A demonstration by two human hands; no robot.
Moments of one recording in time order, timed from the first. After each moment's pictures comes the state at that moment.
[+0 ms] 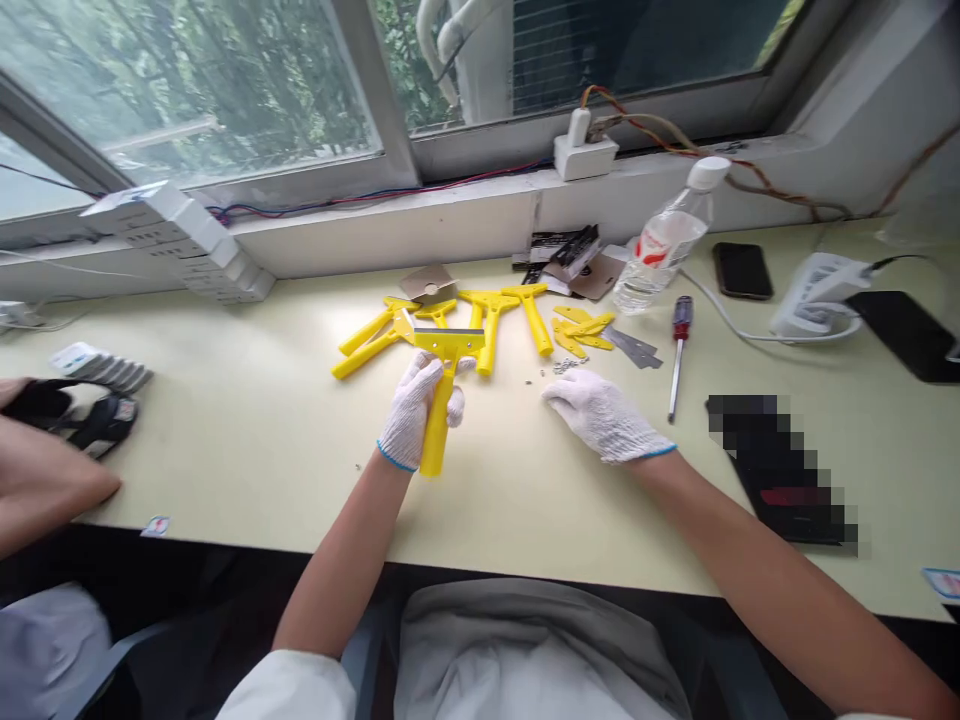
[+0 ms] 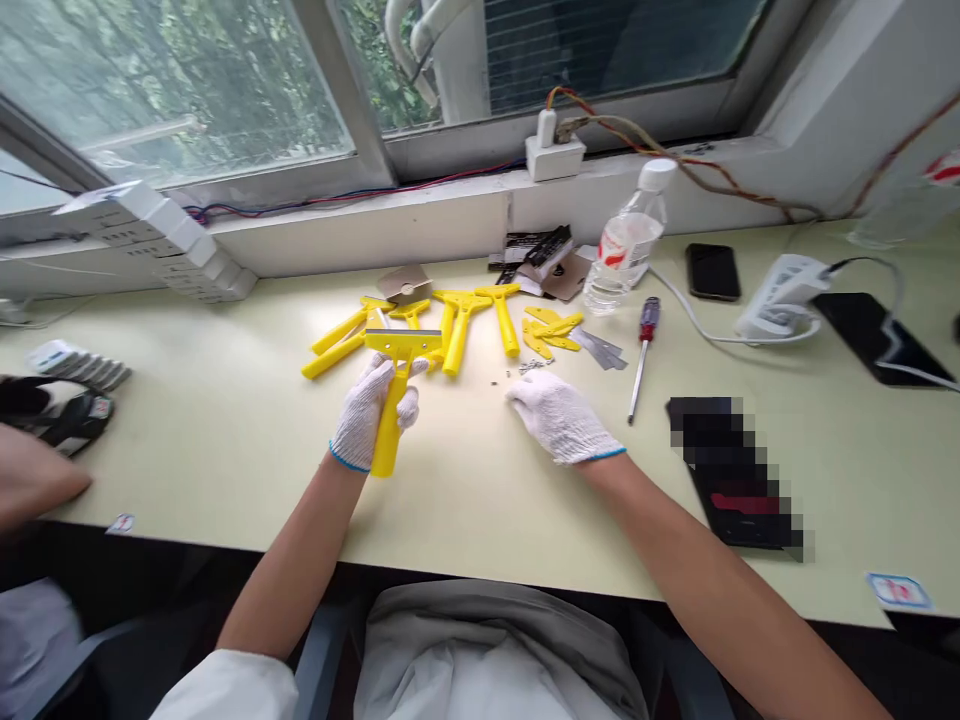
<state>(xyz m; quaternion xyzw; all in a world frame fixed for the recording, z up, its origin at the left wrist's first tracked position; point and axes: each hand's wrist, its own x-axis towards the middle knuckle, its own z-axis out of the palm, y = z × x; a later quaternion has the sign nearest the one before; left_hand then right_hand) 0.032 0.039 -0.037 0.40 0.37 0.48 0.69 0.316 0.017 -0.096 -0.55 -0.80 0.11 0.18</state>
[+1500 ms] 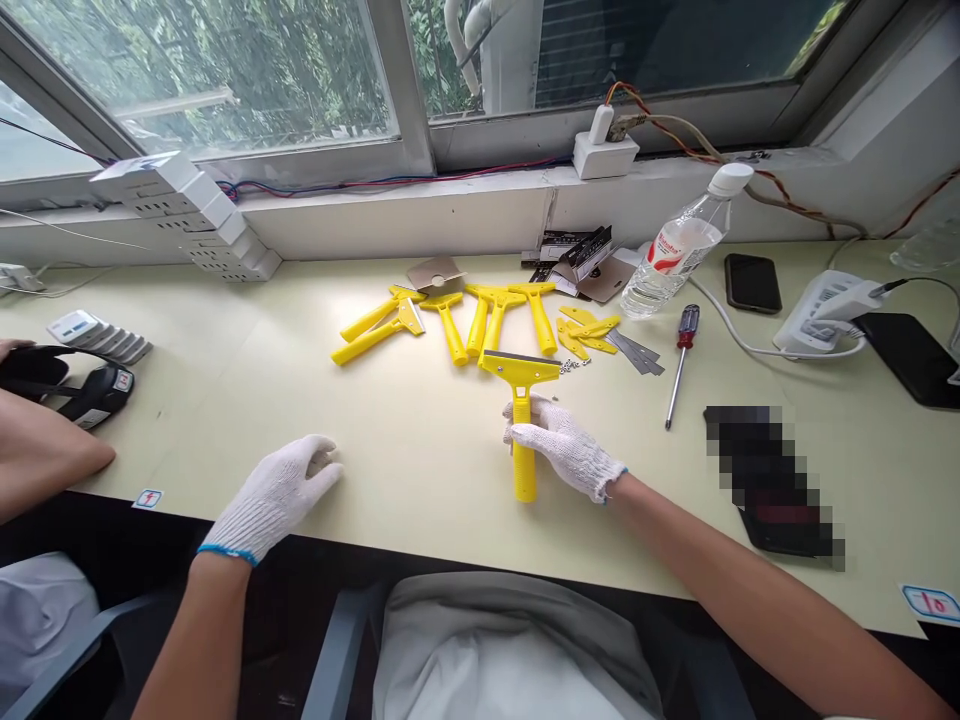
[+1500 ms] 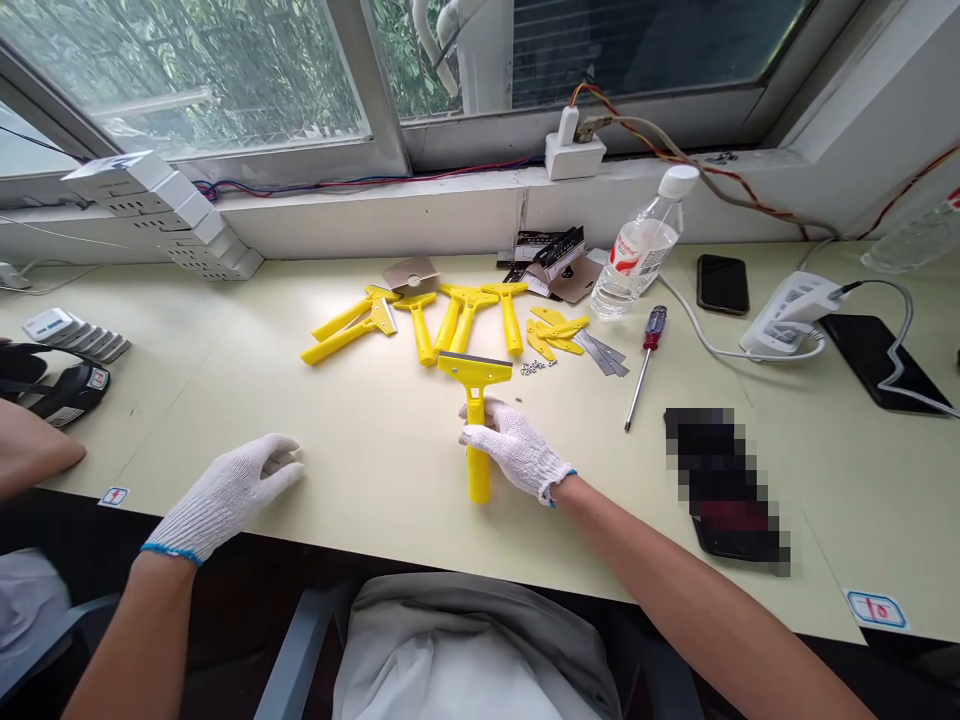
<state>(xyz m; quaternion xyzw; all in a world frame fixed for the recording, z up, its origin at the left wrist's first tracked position) -0.158 -0.050 -0.027 0.69 0.70 0.05 0.19 0.257 -0.019 -0.082 -0.47 -0.49 0.63 0.37</state>
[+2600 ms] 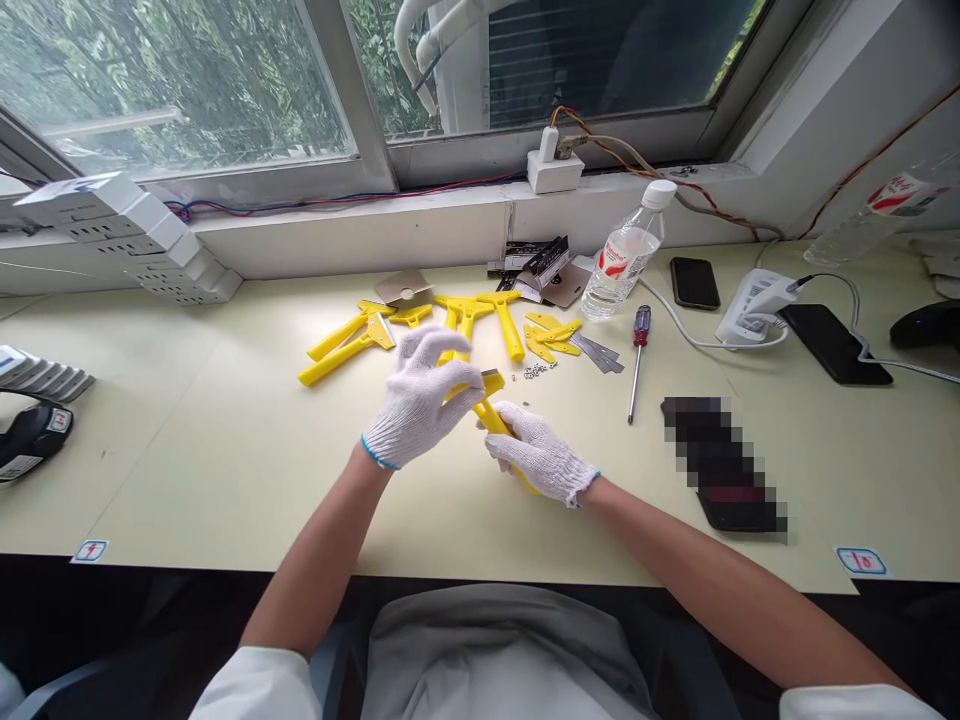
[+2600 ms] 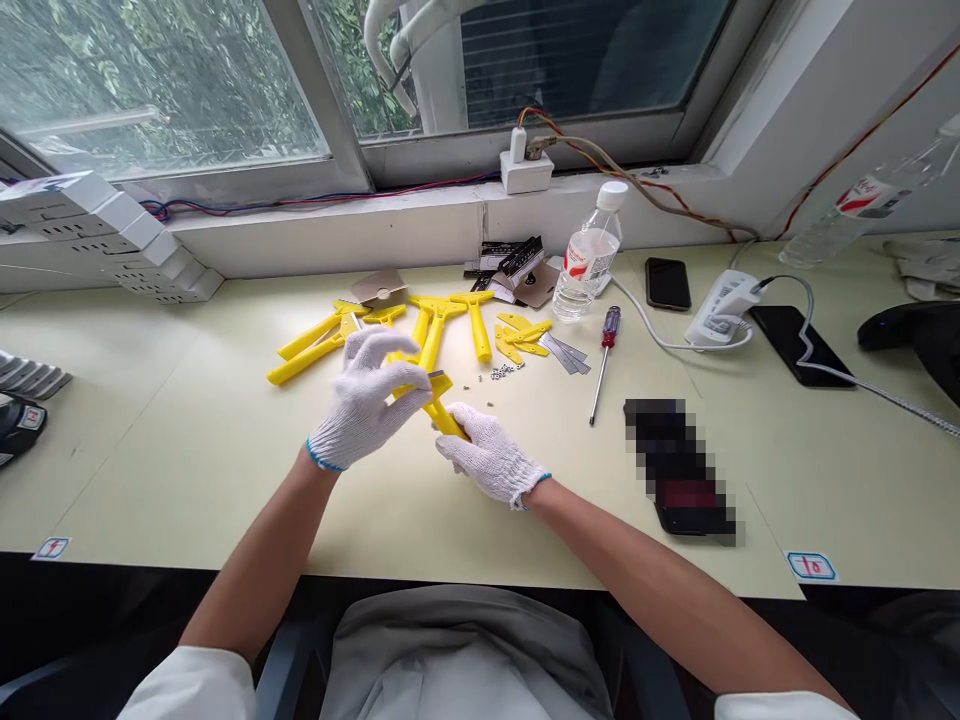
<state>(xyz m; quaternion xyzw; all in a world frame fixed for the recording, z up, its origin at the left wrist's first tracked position) 0.054 0.046 -0.009 0.87 0.30 0.38 0.05 0.264 -0.027 -0.071 -0.46 -0.59 0.57 0.34</state>
